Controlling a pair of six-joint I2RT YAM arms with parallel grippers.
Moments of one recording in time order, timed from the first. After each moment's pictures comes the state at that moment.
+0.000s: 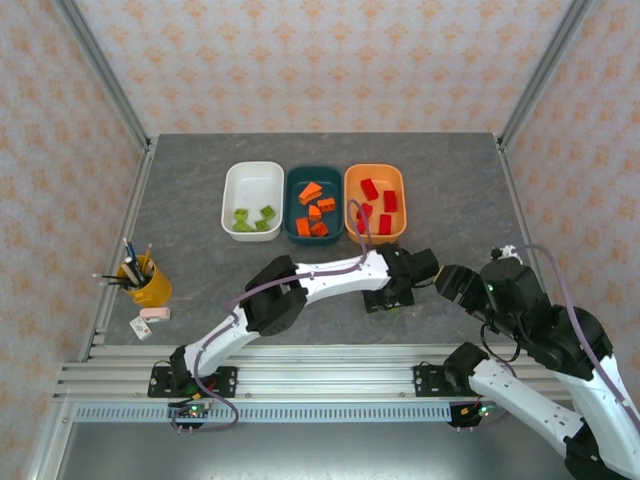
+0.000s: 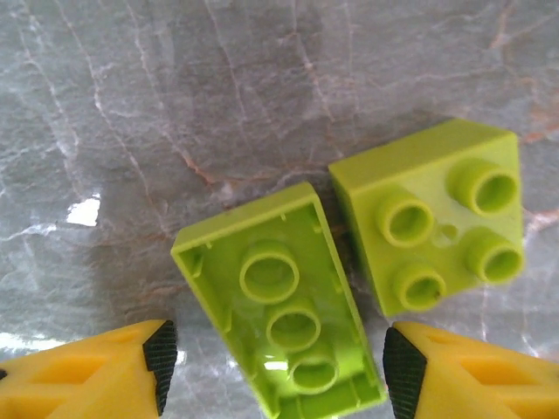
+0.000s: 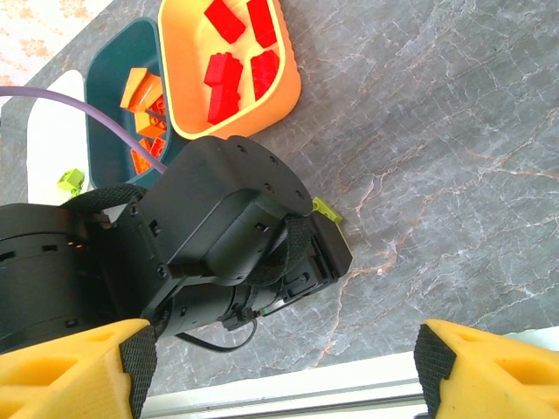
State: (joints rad) left arm -1.11 2.42 2.09 -1.12 -0.03 -1.36; right arm 0.65 0.55 1.13 -1.39 0.23 0.99
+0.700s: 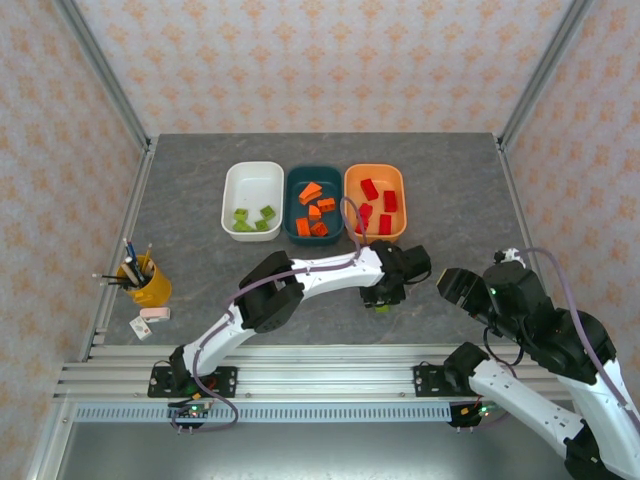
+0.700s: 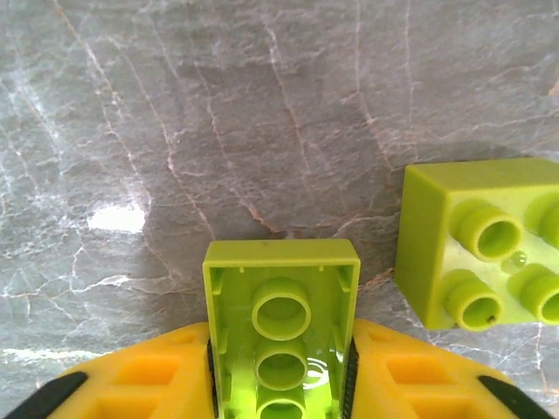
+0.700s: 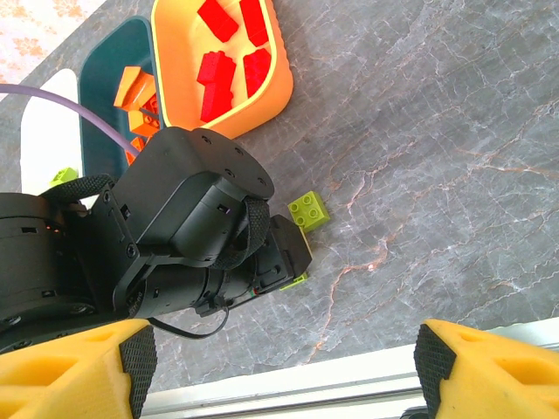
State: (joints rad) left arm -1.07 2.37 1.99 -1.08 -0.04 -1.26; right arm 0.65 0.54 1.13 -1.41 0.23 0.99
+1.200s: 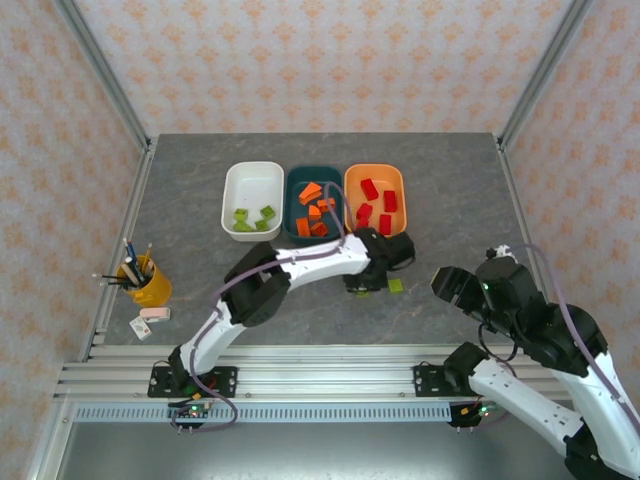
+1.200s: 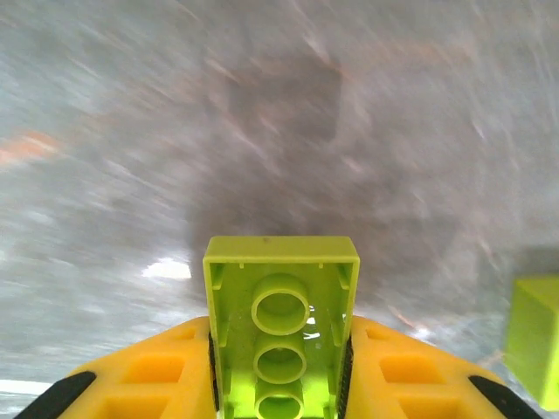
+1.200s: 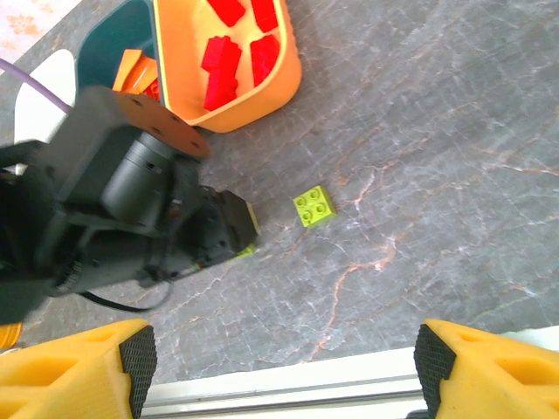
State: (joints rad) left arm -0.98 2.24 1.87 -1.13 -0.15 -1.14; right arm 0.65 0.58 1.10 -1.36 0.20 0.96
